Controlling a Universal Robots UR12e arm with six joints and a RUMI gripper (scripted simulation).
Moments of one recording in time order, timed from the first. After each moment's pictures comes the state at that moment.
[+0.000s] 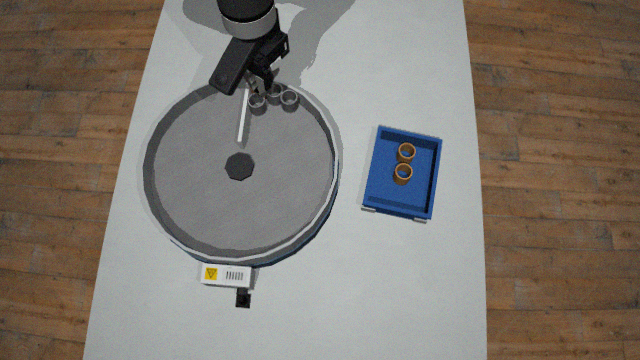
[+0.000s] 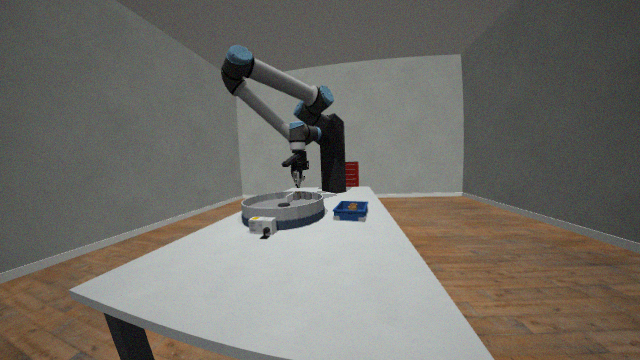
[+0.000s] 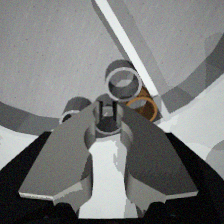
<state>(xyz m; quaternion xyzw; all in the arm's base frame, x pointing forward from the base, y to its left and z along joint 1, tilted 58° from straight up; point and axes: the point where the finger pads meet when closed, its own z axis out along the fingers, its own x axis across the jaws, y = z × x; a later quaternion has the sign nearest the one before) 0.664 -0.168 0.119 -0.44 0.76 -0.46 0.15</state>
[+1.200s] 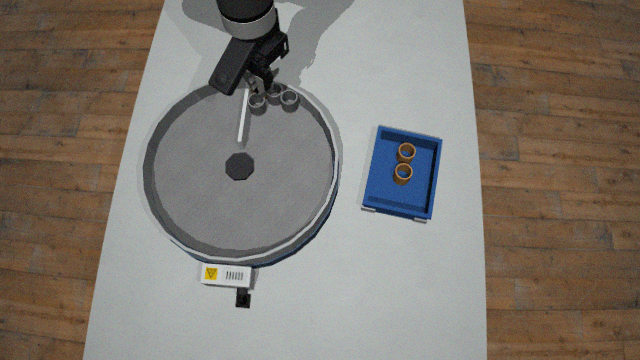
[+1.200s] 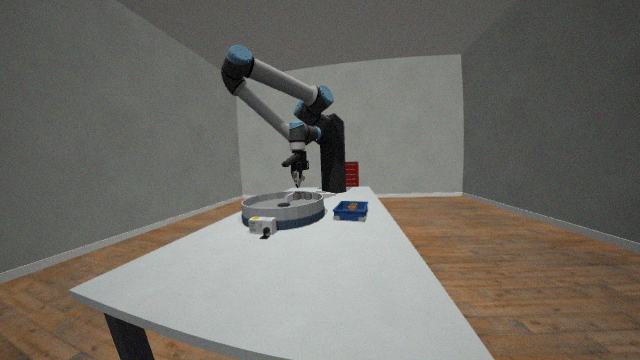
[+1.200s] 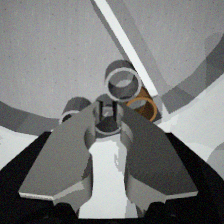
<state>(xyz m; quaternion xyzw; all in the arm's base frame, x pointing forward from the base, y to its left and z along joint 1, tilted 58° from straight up) 0.664 -0.168 0.119 -0.44 0.76 -0.46 0.15</state>
